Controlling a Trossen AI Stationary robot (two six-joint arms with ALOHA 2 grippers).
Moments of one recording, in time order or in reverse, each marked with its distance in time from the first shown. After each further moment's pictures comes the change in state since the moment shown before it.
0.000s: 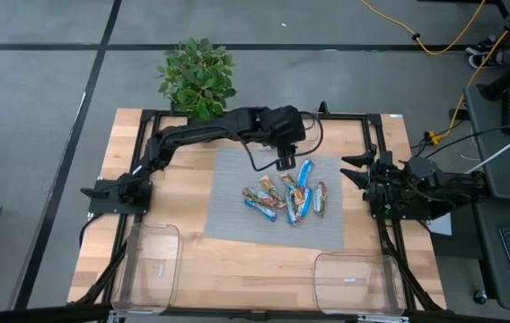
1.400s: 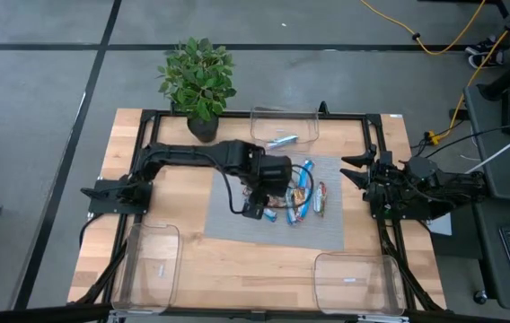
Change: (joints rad) left arm -0.237 -0.086 -0.126 -0.297 0.181 0.046; right arm 0.000 0.000 0.000 -0.007 -0.001 0.001
